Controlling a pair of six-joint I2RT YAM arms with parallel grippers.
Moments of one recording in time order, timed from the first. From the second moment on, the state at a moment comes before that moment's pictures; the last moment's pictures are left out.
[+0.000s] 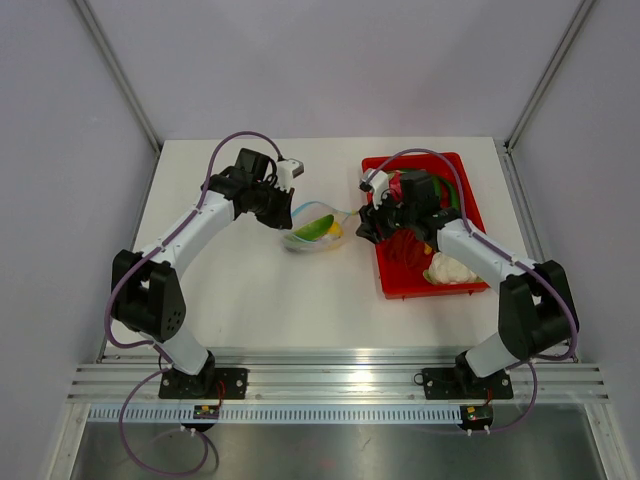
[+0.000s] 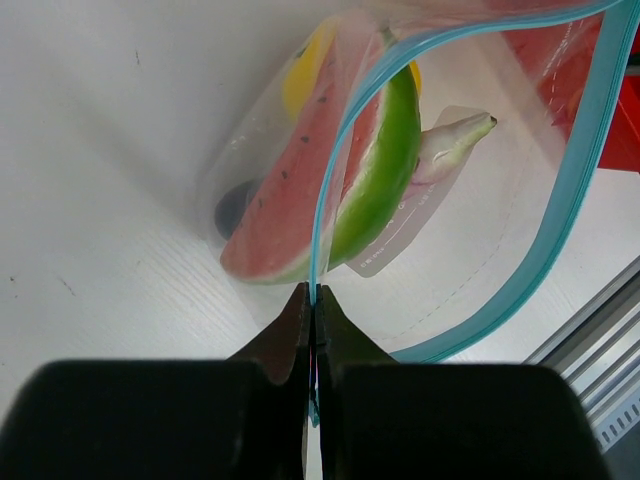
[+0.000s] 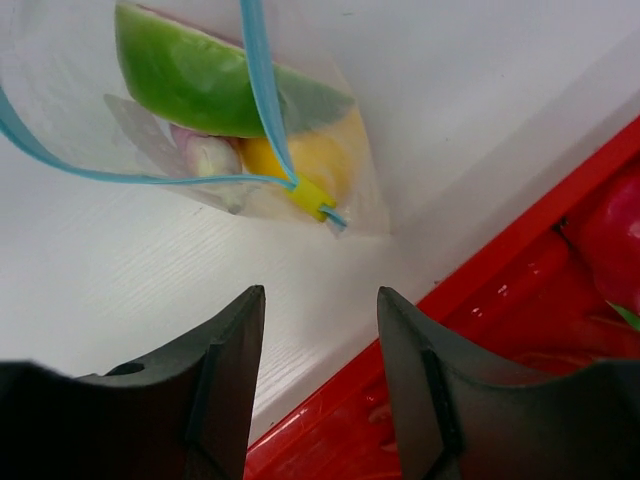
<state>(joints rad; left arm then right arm) -0.37 1.64 1.39 -0.70 0.39 0.08 0.40 1.52 1.05 -0.17 -0.47 -0.27</state>
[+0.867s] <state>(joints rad) -0.37 1.64 1.38 -0.69 0.40 0.09 0.41 1.60 1.06 -0.05 -0.62 -0.31</state>
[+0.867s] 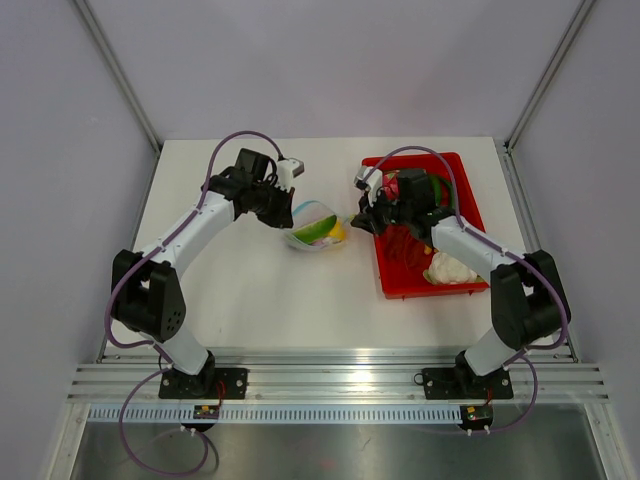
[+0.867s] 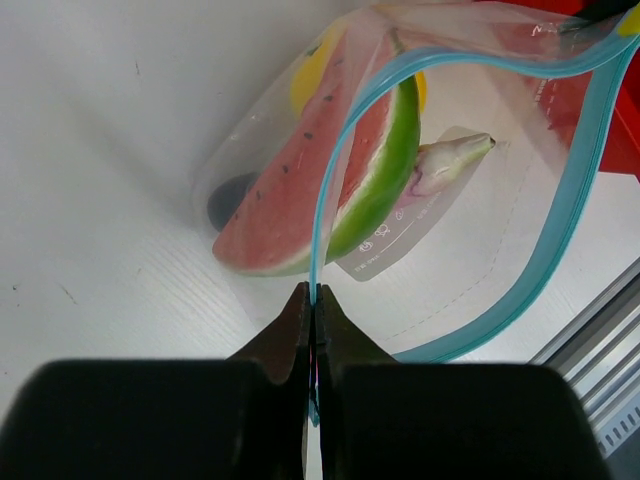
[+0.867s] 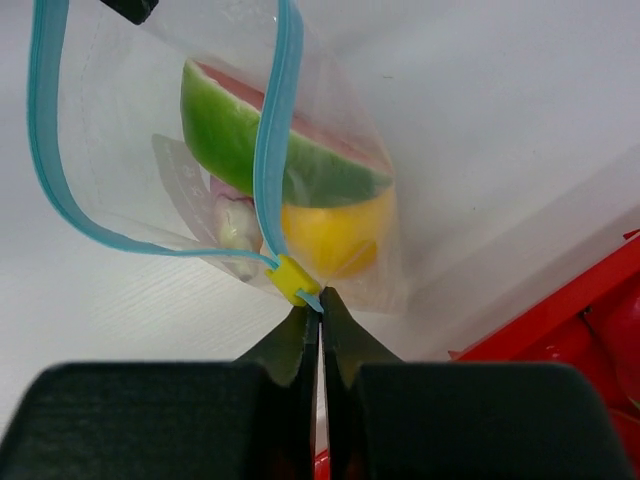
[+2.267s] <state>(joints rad) -0.65 1.54 1.28 -0.23 0.65 0.53 0.41 1.39 0.85 0.13 -0.59 -0.16</state>
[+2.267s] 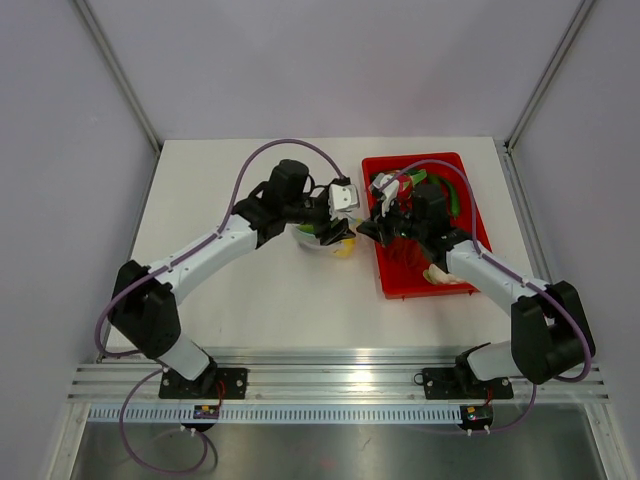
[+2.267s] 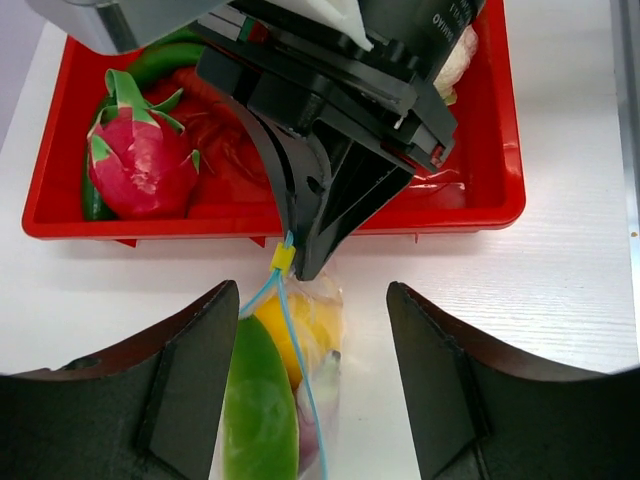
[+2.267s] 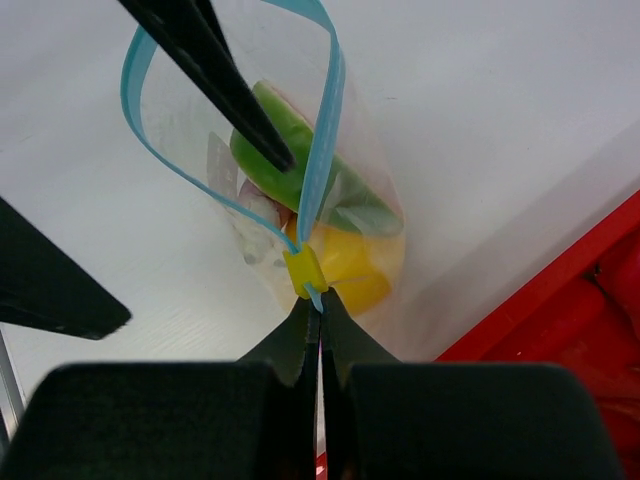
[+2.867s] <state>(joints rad) -0.65 1.67 1.35 -0.24 0.71 0.58 0.41 1.38 0.85 0.12 -0.60 -0.15</state>
